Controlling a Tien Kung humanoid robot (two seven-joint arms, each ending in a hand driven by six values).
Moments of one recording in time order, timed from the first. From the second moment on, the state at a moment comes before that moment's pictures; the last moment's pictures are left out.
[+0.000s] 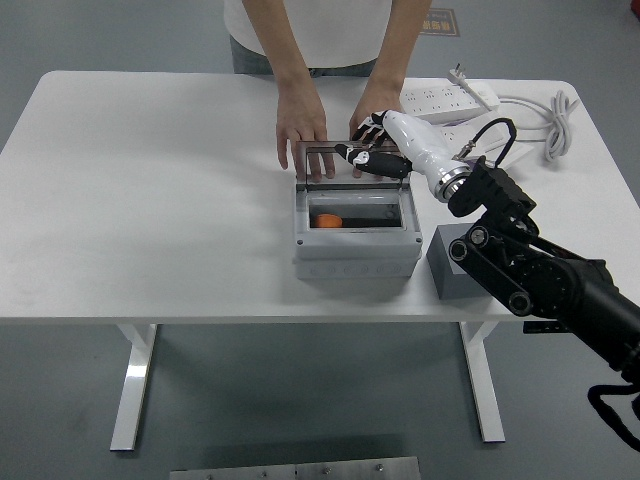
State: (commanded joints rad) left arm -0.20 0.36 -0.93 -0.44 1.29 -0.03 0.60; right arm 0.73 -0.22 0.76 0.98 -1.74 -0.22 -0.01
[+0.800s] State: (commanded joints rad) left arm -0.20 0.36 -0.92 -0.44 1.27 -0.02 0.60; right arm 0.70 -0.28 0.73 1.08 -1.70 -0.24 -0.03
